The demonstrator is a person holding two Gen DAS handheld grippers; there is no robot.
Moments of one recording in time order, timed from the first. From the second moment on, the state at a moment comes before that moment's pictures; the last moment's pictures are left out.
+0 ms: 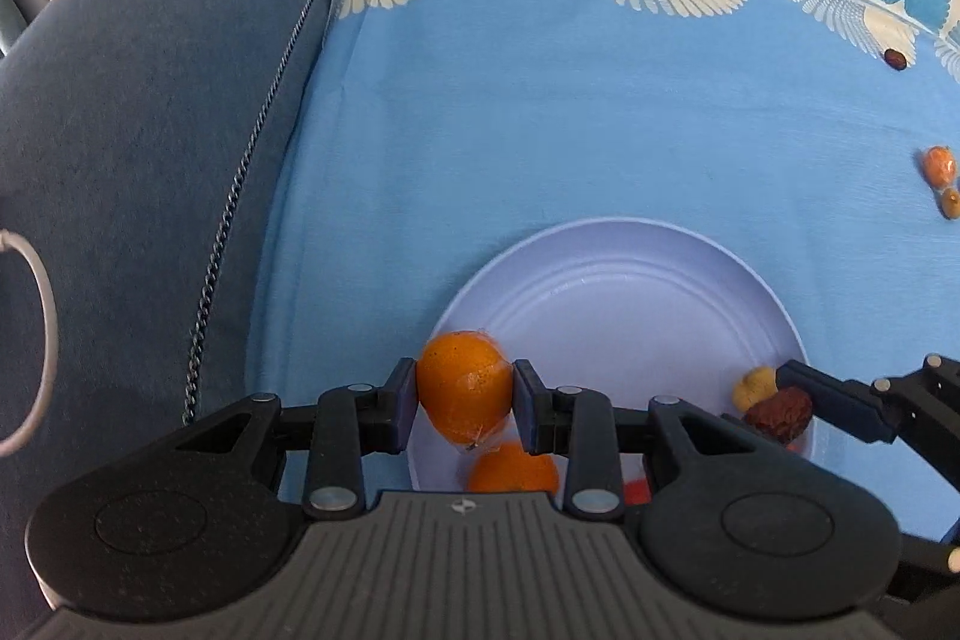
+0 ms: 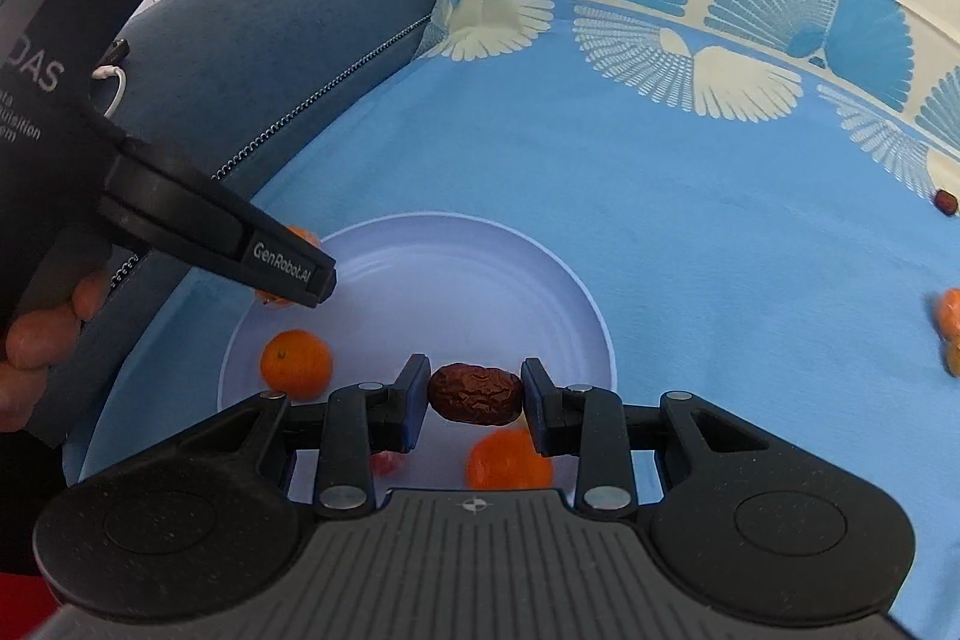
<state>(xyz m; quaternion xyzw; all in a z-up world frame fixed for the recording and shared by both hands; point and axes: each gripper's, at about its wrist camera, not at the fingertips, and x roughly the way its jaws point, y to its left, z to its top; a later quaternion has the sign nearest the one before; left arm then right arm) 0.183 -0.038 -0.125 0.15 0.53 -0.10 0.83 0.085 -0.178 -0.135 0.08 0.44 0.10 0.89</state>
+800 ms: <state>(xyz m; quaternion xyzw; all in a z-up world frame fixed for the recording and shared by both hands) 0.025 0.019 -0.061 0.17 0.49 -0.08 0.85 -0.051 -0.156 -0.043 0.06 0.43 0.08 0.90</state>
